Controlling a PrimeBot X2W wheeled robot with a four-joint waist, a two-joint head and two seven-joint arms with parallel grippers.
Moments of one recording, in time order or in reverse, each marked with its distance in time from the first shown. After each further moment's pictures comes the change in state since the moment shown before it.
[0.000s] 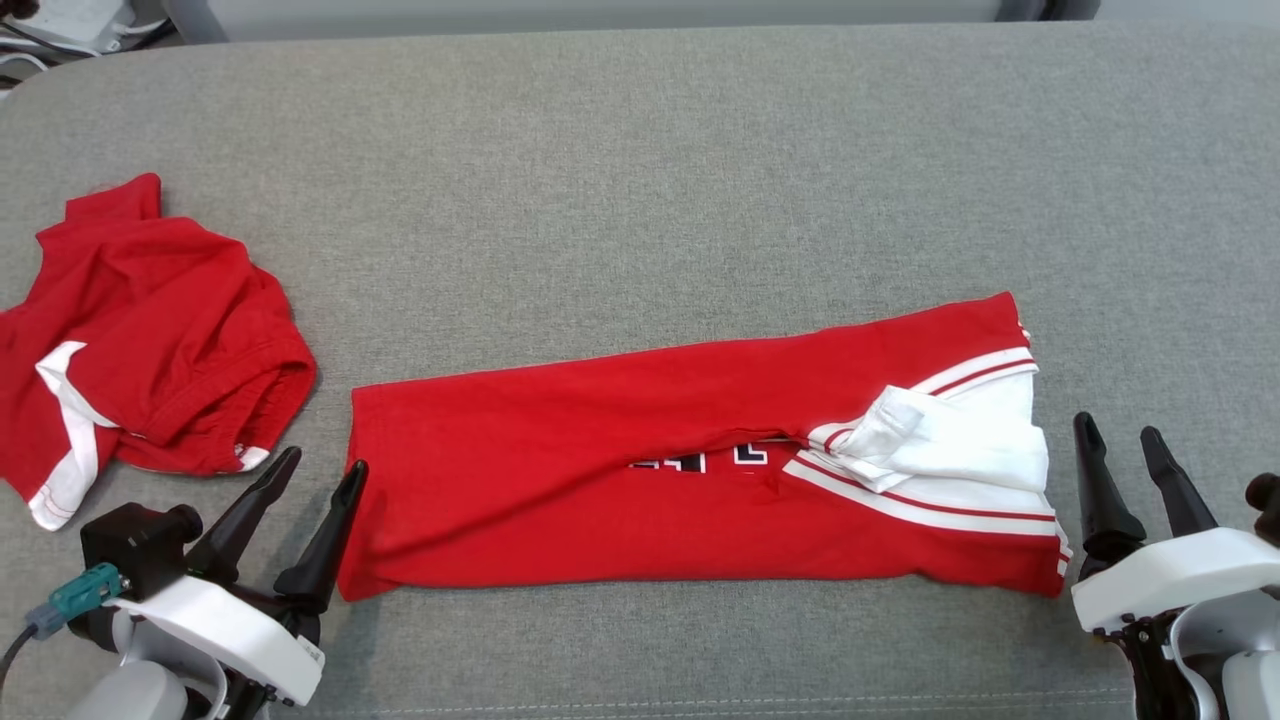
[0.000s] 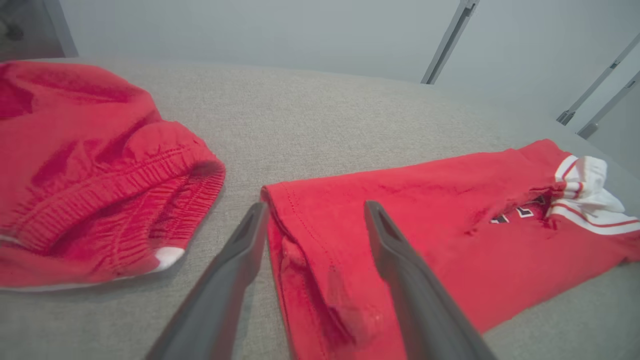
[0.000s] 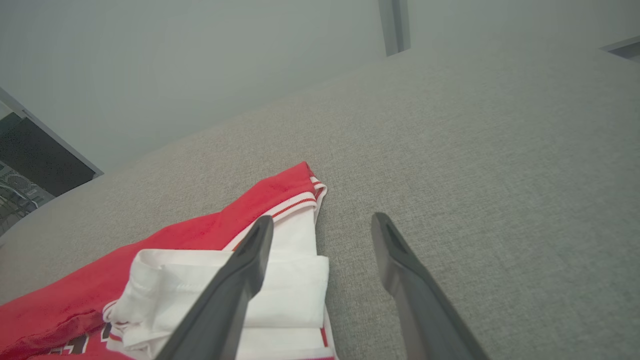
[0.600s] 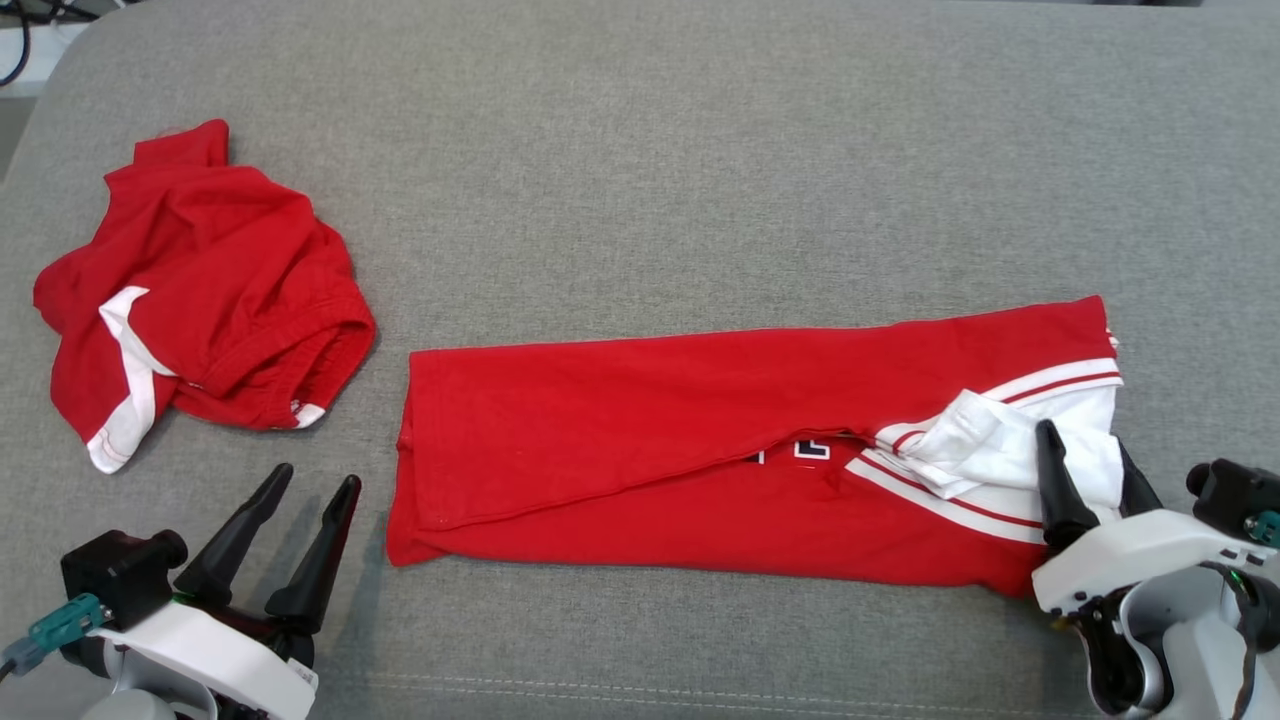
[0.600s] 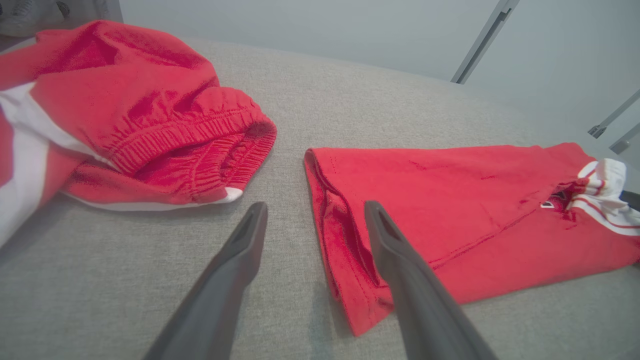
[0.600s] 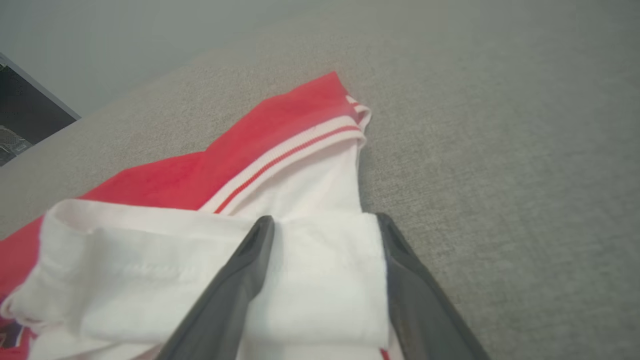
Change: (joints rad) left arm 0.080 -0.013 0.066 -0.067 0.009 0.000 0.000; right arm -0.122 -0.001 0.038 0.293 -0.038 0.000 -0.095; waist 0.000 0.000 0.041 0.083
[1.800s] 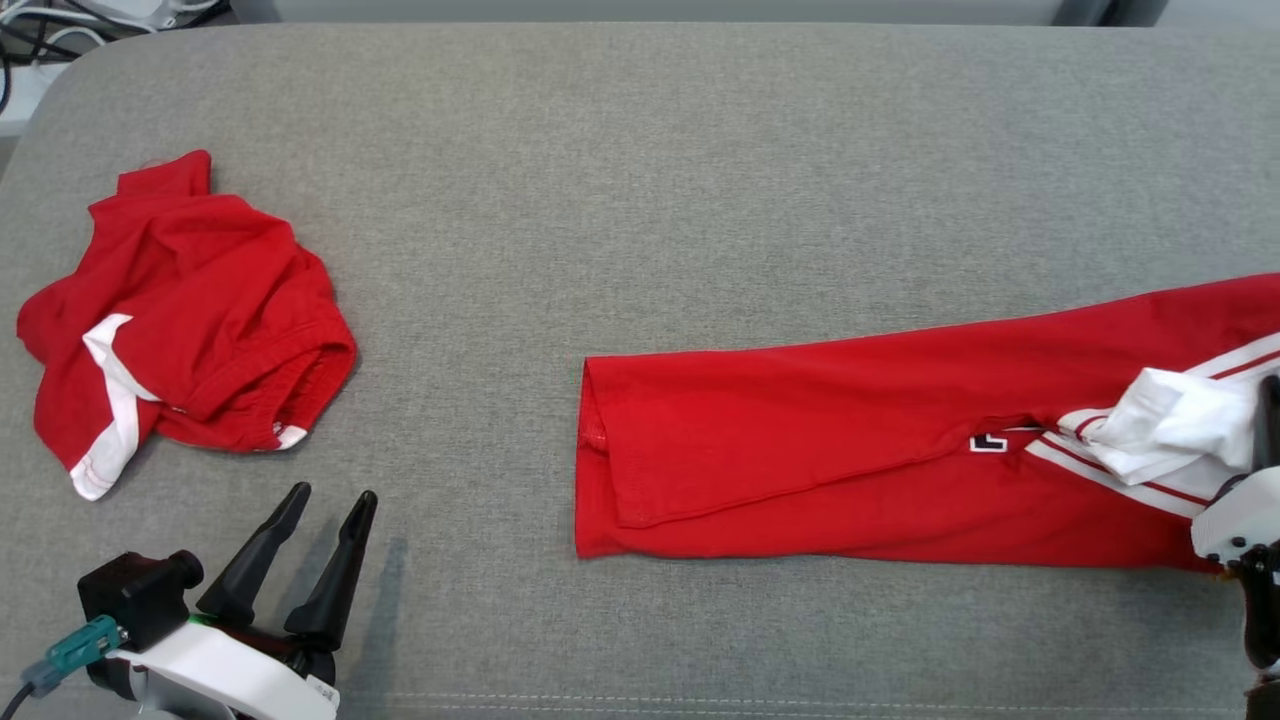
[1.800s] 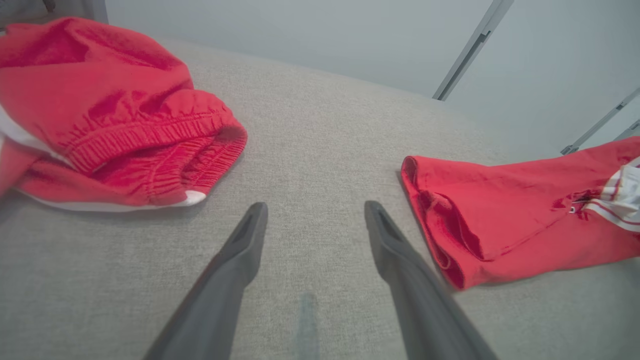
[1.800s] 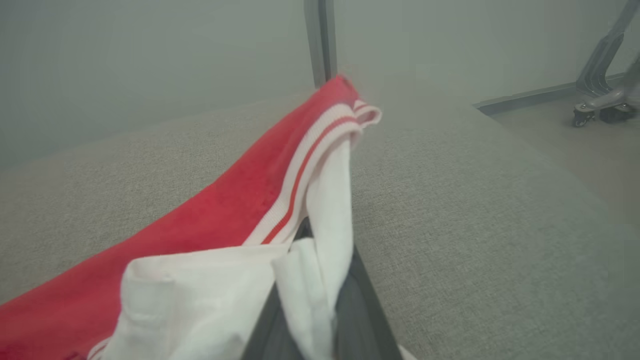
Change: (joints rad) left arm 0.042 -0.036 0.026 -0.019 -0.016 0.000 0.000; right arm -0.064 0.003 -0.329 -0.110 -0.258 0.009 0.118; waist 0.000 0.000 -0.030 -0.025
